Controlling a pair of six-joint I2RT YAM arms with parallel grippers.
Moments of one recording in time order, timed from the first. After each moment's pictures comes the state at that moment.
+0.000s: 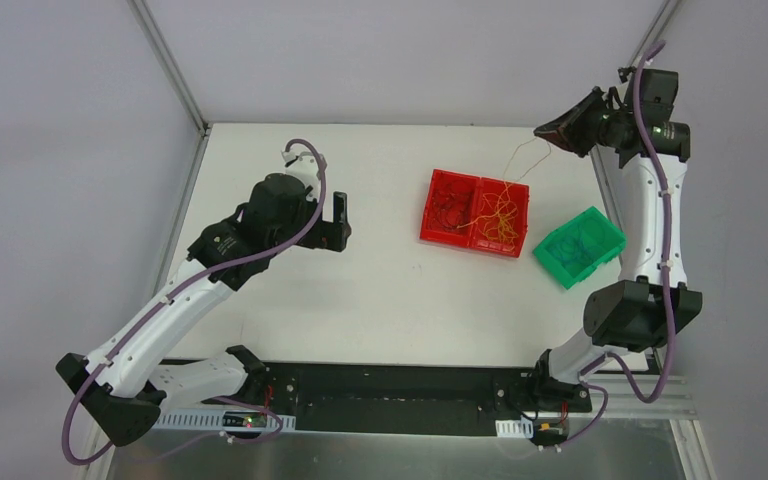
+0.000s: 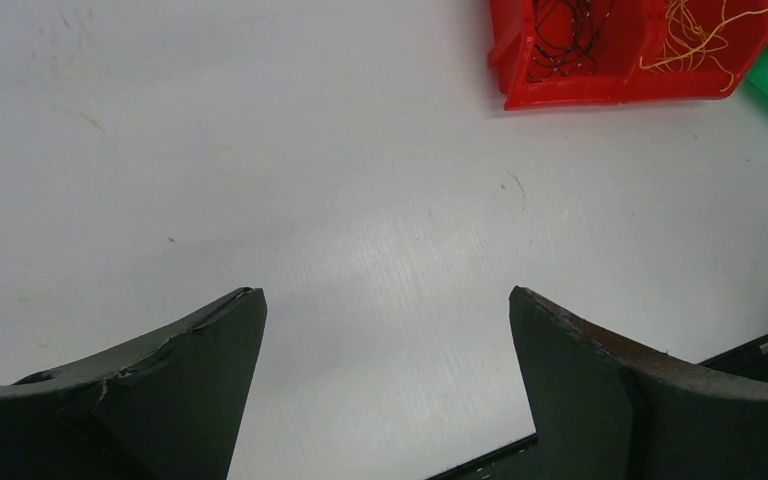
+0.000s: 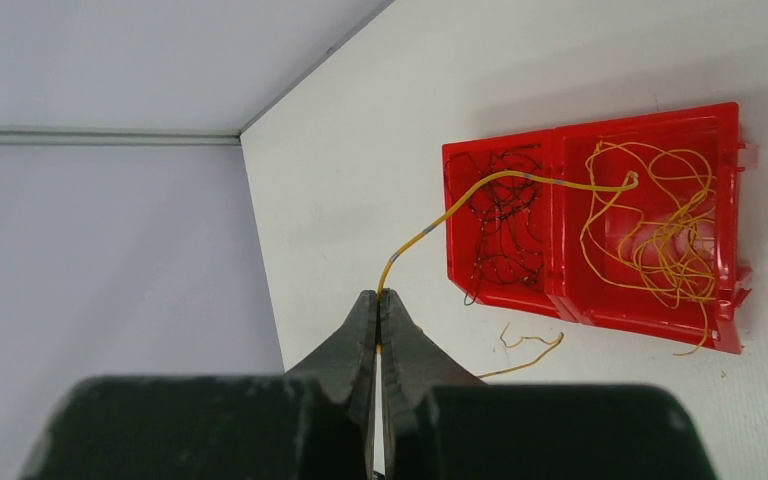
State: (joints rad) left arm -0.67 1.04 1.19 -0.73 -0.21 -0.33; right arm -0.13 1.60 1.89 -0.92 -0.52 0.69
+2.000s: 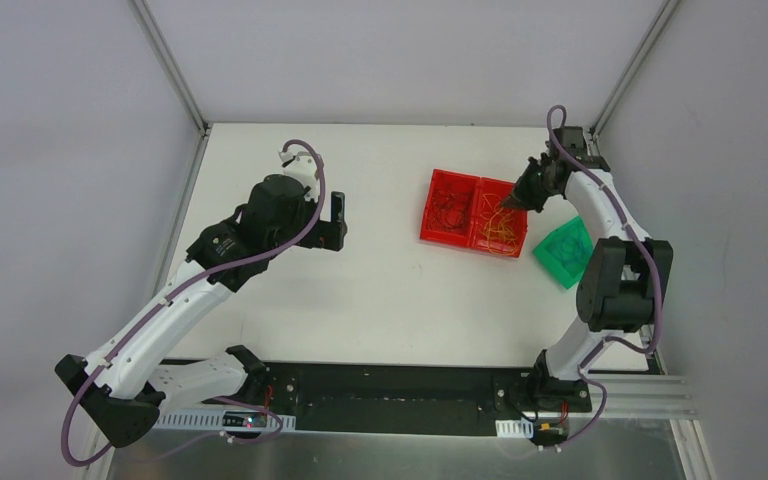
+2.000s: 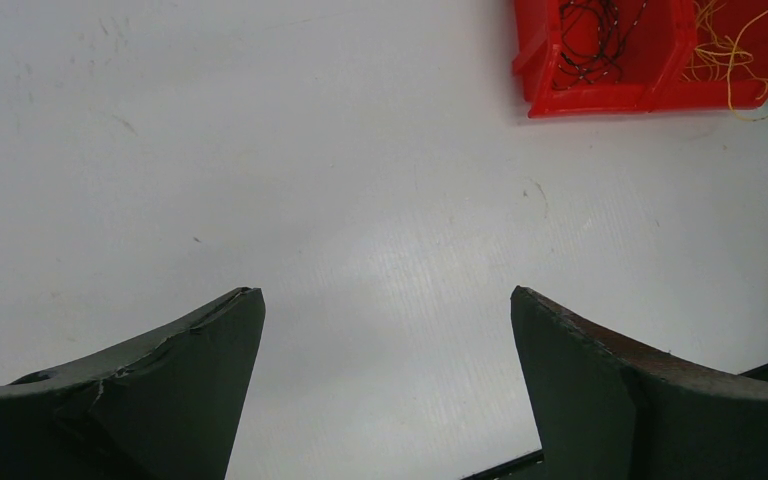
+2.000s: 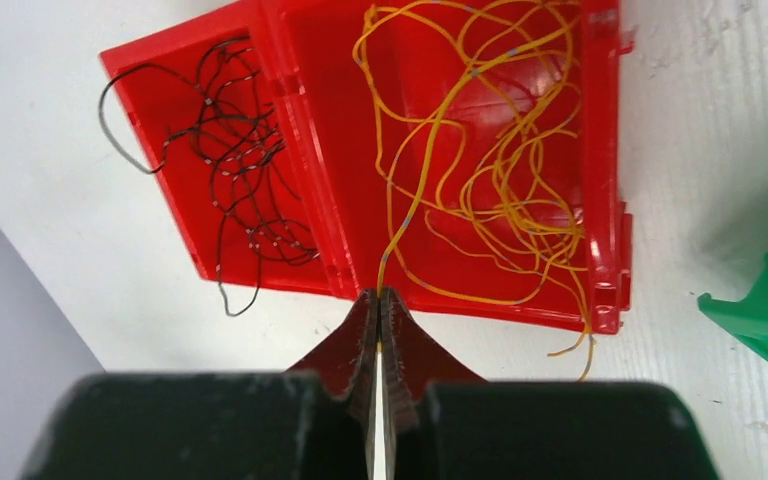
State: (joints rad) left arm -0.67 1.03 1.18 -0.73 -0.26 -0.31; right arm 0.00 1.70 1.40 -0.75 -0.31 0.57
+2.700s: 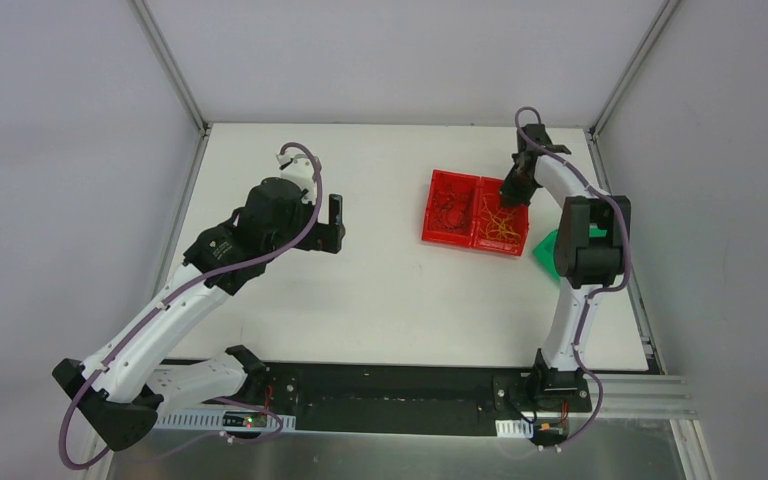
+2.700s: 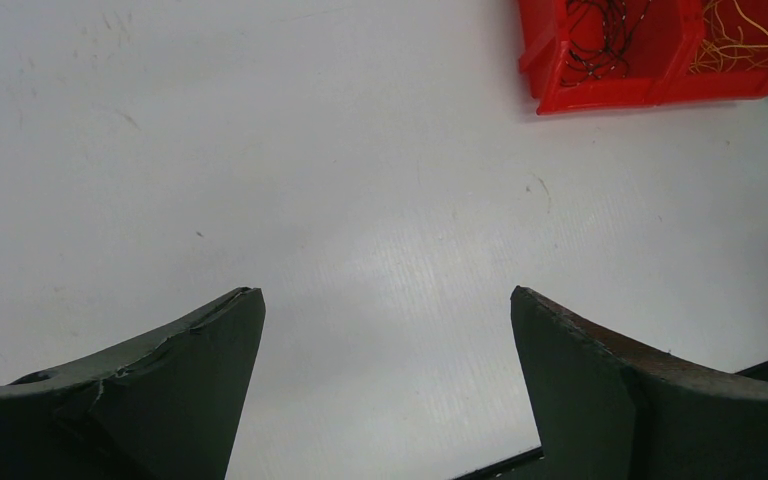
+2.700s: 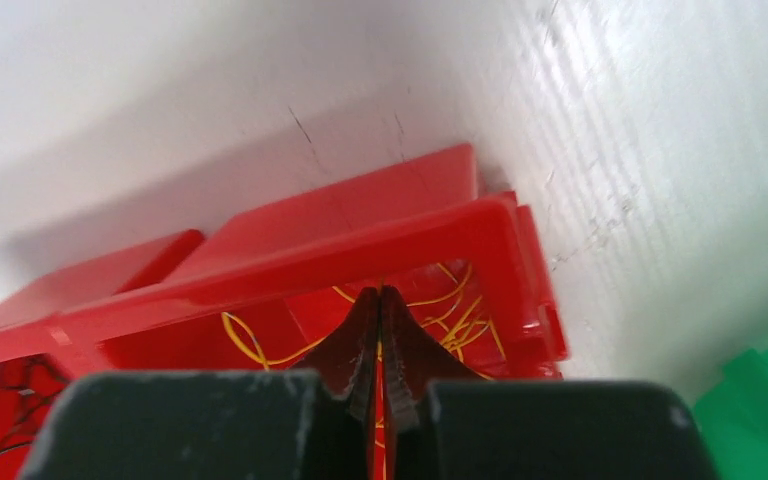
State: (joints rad) left arm -0.67 1.01 1.16 -0.73 -0.26 -0.31; right arm 0.05 2.06 1.65 -0.75 0.04 0.59
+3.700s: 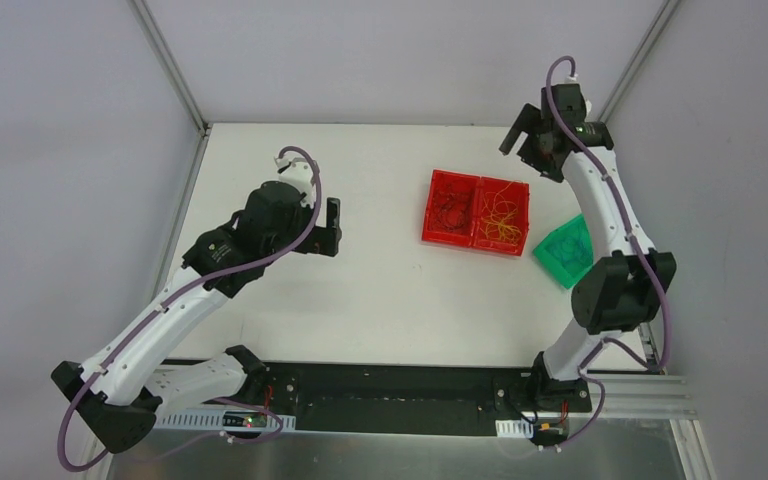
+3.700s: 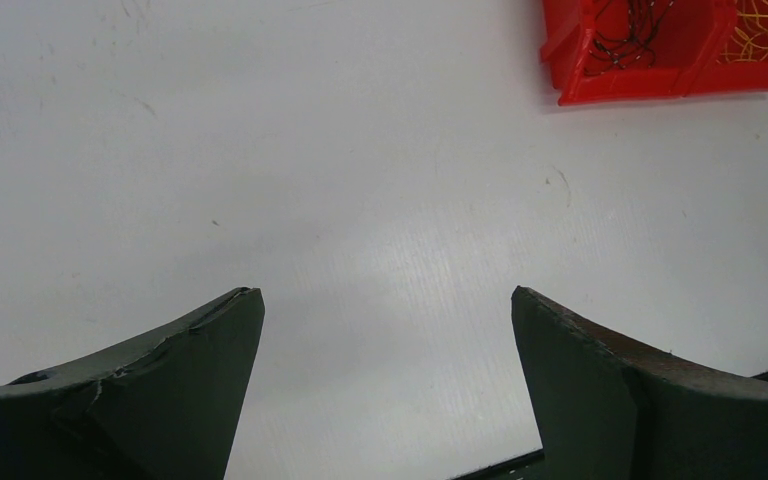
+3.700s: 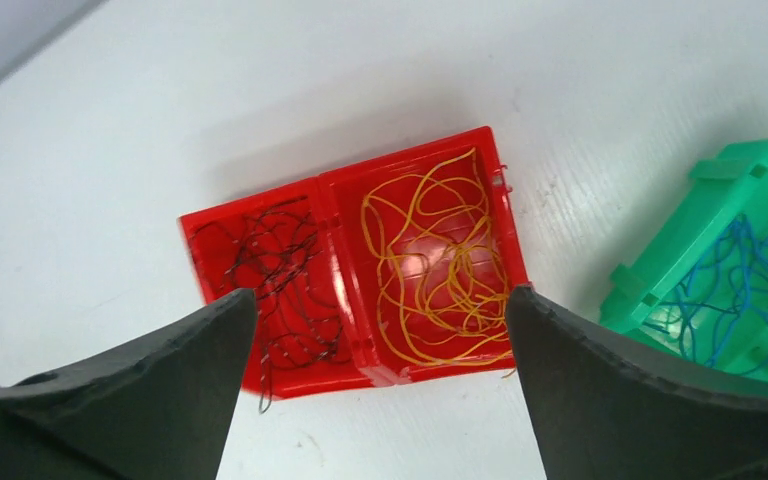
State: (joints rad) left arm -0.67 0.99 1.15 -0.75 -0.27 -0.30; right arm 0.12 1.74 1.76 -0.89 0.19 0.55
